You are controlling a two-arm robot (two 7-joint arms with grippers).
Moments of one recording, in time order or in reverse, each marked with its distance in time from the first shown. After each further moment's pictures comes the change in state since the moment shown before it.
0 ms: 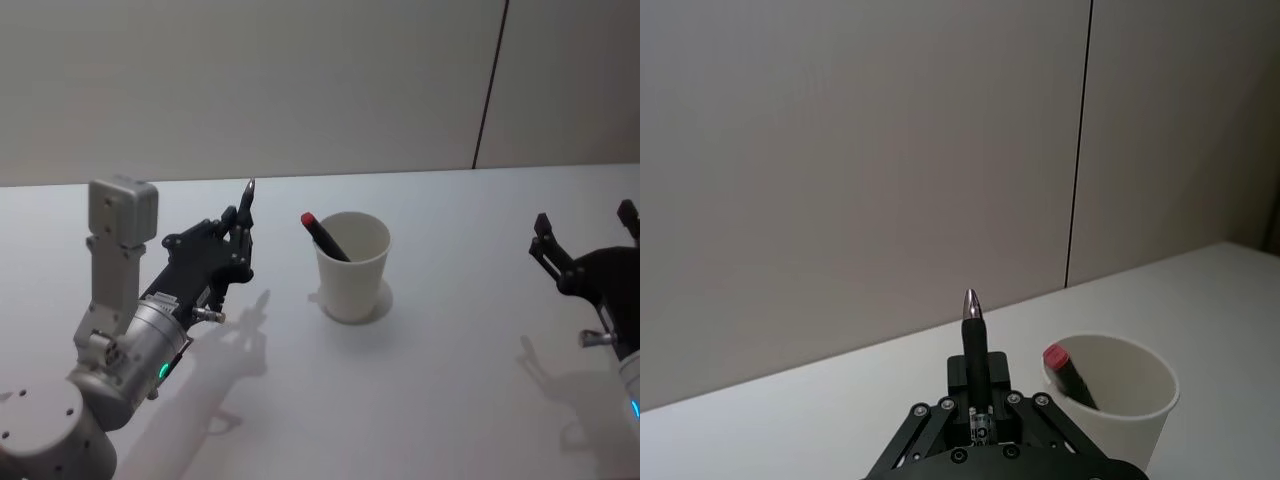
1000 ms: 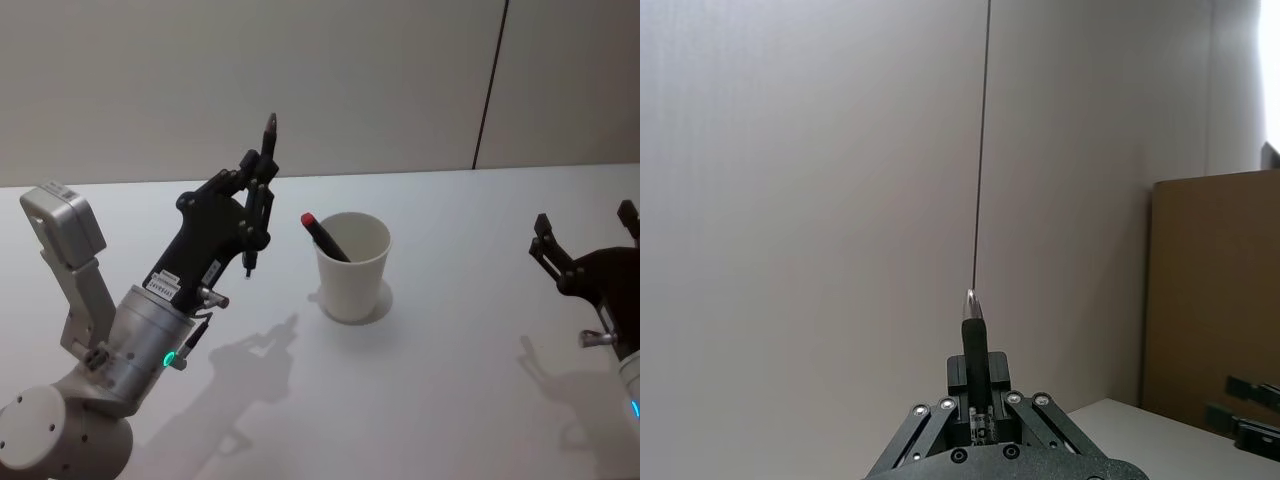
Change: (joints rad) left arm -0.031 -0.040 -0.007 0.087 -0.188 -0.362 -0.301; right arm 0.000 0.000 0.000 0.000 0.000 0.000 0.000
